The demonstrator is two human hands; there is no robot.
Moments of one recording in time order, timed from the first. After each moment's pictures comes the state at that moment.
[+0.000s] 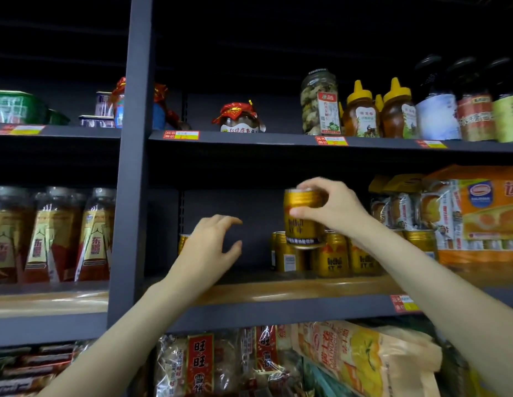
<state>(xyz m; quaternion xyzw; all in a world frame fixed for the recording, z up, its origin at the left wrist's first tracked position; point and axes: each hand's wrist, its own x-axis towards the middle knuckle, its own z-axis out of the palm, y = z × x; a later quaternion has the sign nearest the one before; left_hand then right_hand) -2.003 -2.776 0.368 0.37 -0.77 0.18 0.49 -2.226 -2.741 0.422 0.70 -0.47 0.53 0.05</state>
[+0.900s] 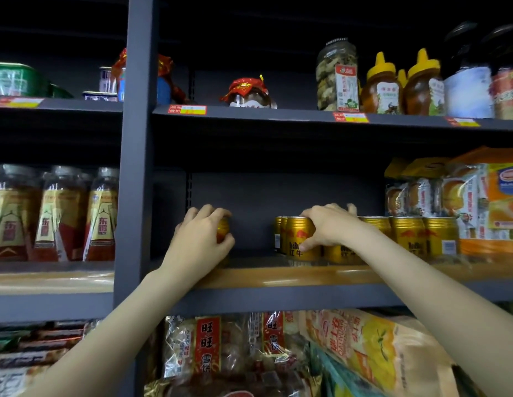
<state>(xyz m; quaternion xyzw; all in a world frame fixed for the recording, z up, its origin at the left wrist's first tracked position) -1.987 -2.796 0.358 0.45 -0.74 0.20 0.45 -2.208 -2.783 0.401 0.68 -0.70 0.14 0.20</state>
